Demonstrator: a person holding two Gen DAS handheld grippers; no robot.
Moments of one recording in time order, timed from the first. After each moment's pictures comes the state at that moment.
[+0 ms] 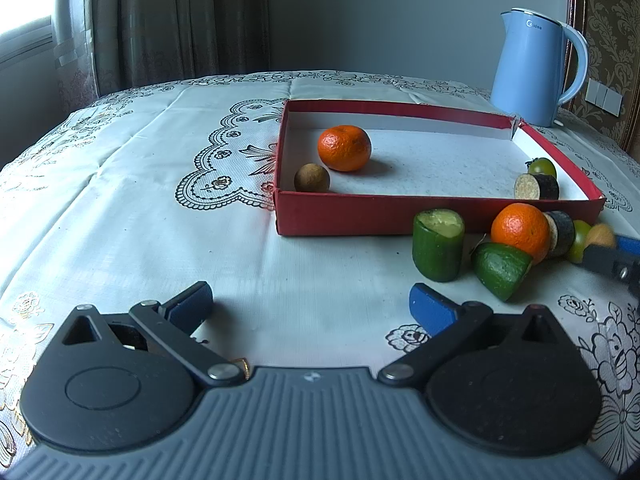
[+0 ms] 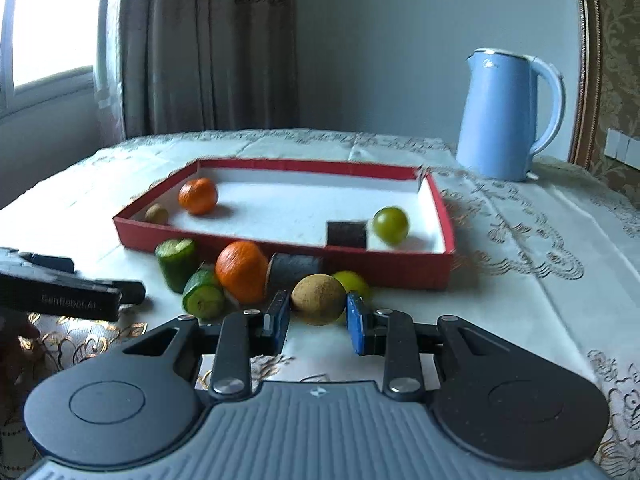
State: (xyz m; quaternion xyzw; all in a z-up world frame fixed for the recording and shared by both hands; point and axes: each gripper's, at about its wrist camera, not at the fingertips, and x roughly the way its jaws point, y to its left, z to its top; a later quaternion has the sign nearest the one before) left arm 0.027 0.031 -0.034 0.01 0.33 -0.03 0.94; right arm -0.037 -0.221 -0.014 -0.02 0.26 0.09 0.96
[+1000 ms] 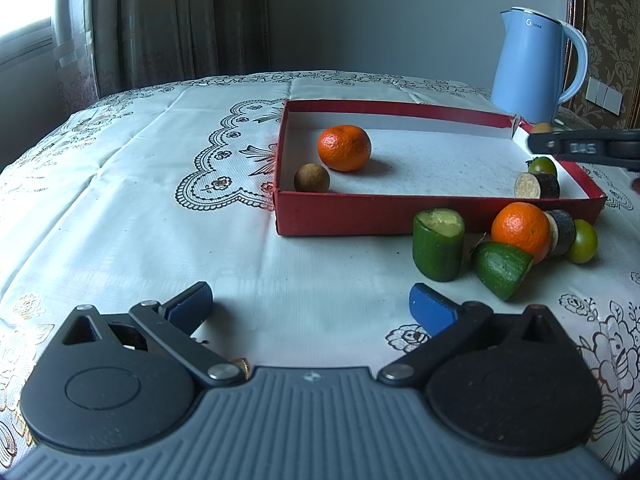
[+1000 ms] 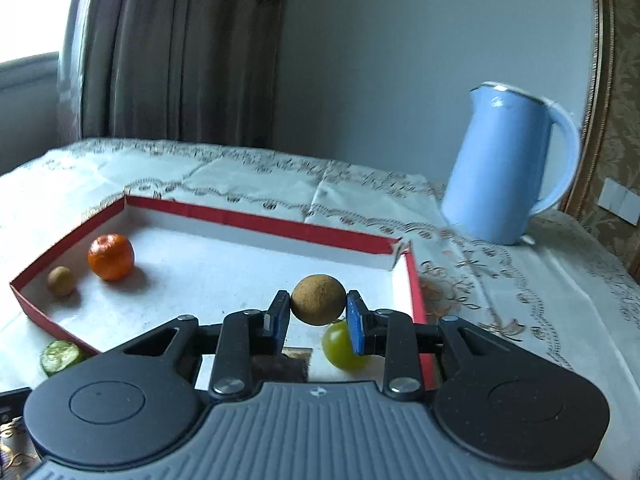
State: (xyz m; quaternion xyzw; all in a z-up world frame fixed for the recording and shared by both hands) left arm 0.027 0.031 -0.034 0.01 0.33 -0.03 0.94; right arm 0.076 -0.220 0.003 -0.08 0.25 0.05 0.96
